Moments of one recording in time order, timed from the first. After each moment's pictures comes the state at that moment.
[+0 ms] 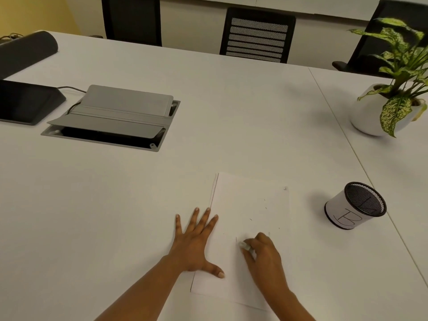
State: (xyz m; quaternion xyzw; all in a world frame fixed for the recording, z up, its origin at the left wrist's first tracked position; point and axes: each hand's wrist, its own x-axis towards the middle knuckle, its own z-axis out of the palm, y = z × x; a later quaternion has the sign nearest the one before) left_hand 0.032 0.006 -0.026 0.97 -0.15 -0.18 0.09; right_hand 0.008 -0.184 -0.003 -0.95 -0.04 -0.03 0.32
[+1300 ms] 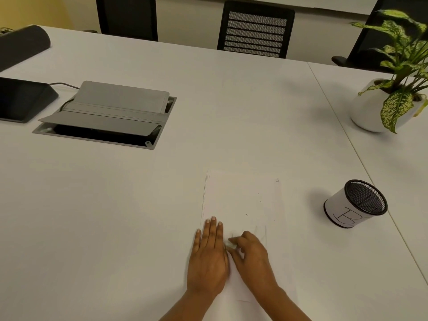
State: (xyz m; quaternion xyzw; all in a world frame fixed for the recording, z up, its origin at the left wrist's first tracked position) left_hand -0.006 -0.057 -0.052 0.98 -0.02 0.06 0.18; right_hand 0.011 -0.168 -0.006 -0.92 -0.10 -0.01 0.38
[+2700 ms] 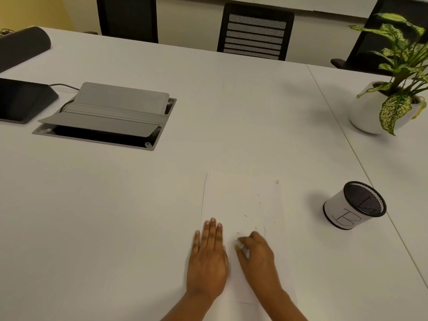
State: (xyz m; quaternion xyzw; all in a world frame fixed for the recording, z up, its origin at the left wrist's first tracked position) left_hand -0.006 -0.058 -0.058 0.98 -0.01 0.07 0.16; right_hand 0.012 -0.178 -0.016 -0.95 -0.04 -0.04 0.32
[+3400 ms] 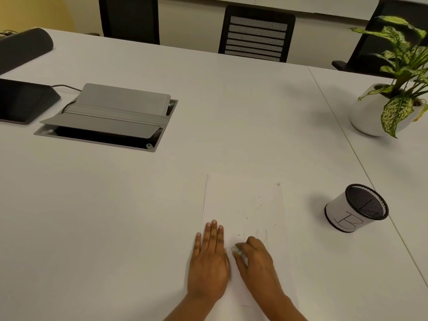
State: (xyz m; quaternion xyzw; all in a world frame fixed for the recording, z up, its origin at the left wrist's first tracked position) left_hand -0.005 -0.057 -0.064 0.98 -0.01 0.10 0.15; right_hand 0.007 -0.177 -0.022 -0.95 -0.12 -0.05 0.27
